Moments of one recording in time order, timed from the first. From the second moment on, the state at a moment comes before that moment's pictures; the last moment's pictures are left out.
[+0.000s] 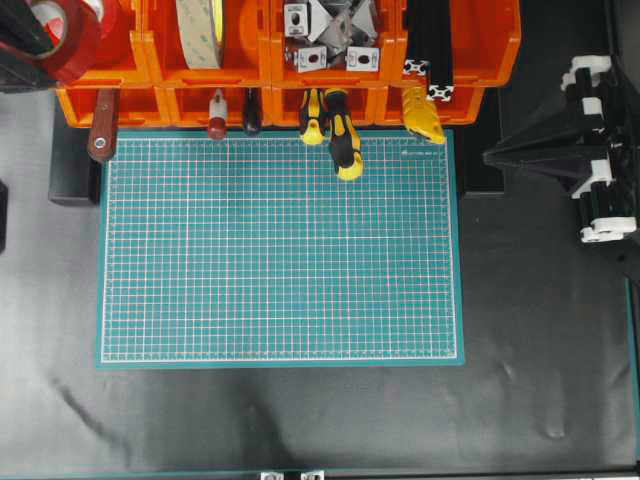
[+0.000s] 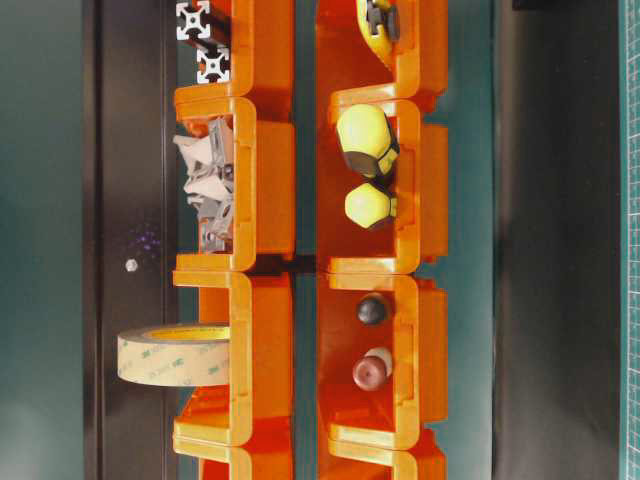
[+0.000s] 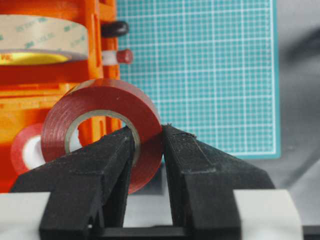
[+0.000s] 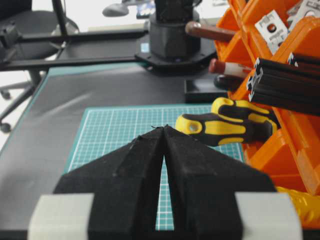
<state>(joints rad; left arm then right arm) 0.00 -0.33 -0.26 0.08 1.61 0.06 0.03 -0.97 1.19 0.01 -0.12 0.04</state>
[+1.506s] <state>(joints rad) -0.30 0.02 0.35 0.08 0.78 -0.05 0.06 -0.97 1.19 0.01 -0.12 0.08</state>
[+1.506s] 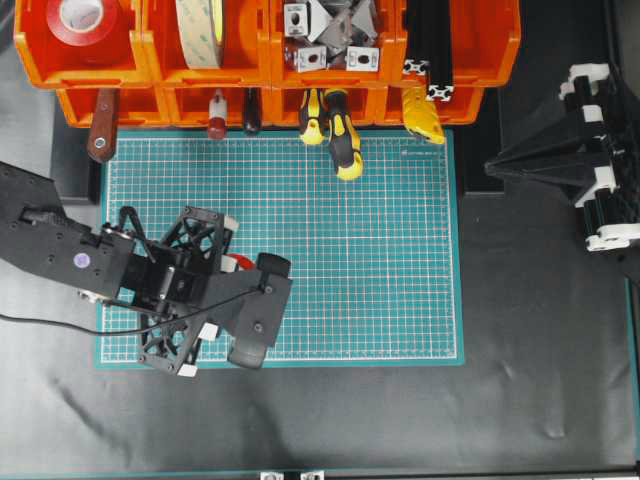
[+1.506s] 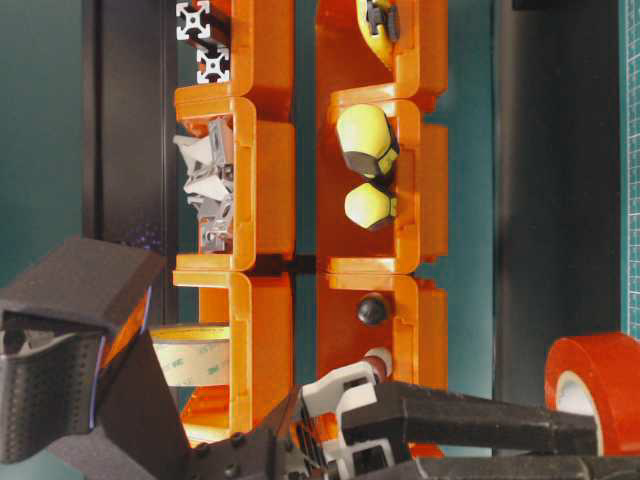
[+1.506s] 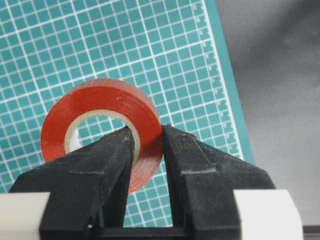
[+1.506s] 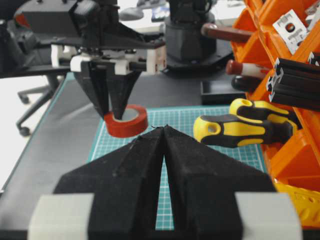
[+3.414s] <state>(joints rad) -0.28 -0.39 0.43 0.08 0.75 -0.12 0.07 -0.97 1.19 0.01 -0.13 0.08</state>
